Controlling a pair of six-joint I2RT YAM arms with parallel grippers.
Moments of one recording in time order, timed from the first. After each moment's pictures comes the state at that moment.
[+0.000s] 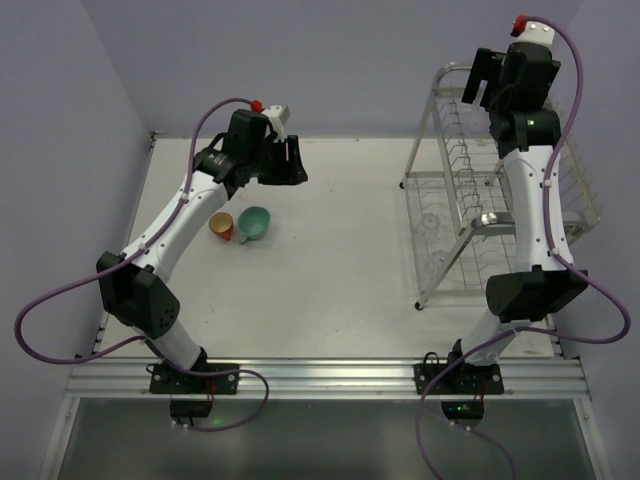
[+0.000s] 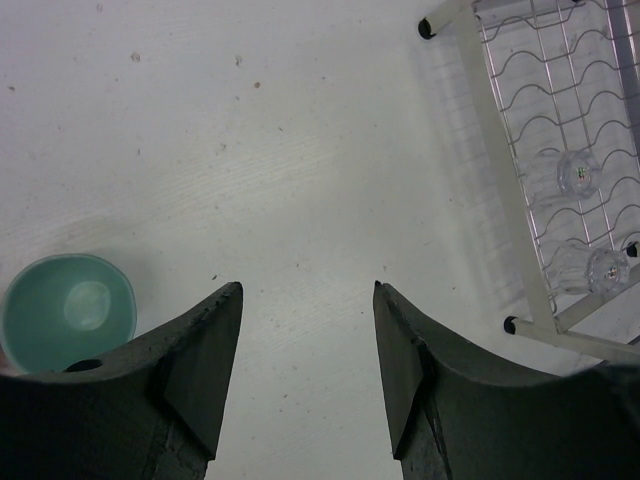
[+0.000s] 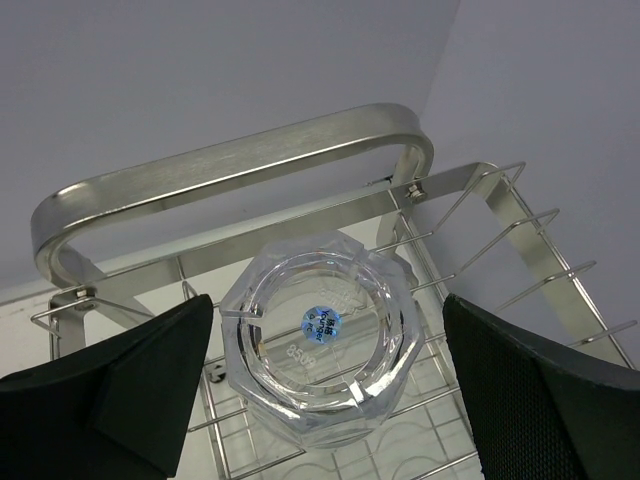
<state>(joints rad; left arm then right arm) -0.43 1.65 1.66 -0.67 0.18 -0.36 0.03 1.71 2.12 -0.66 0.38 0.07</state>
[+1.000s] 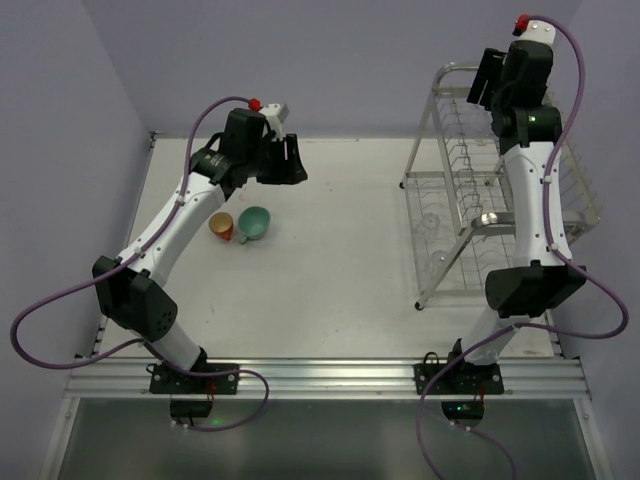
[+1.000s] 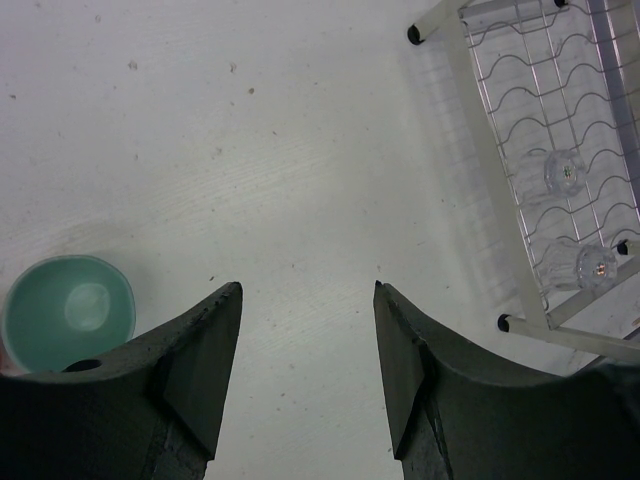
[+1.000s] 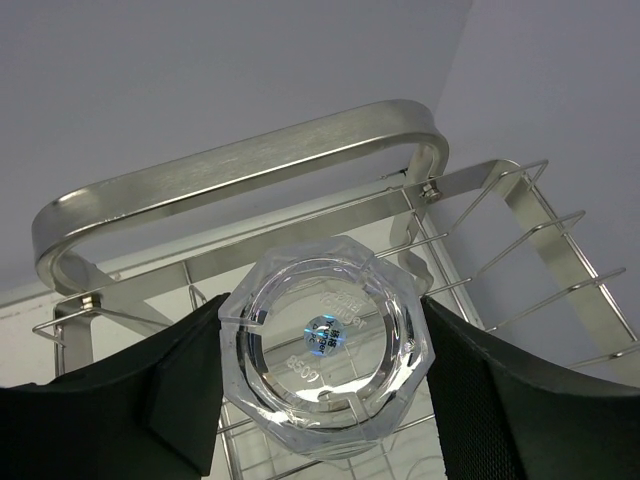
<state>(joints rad) -0.43 1.63 1.66 -0.67 0.19 -0.35 0.01 1.75 2.16 -0.69 0.35 0.11</state>
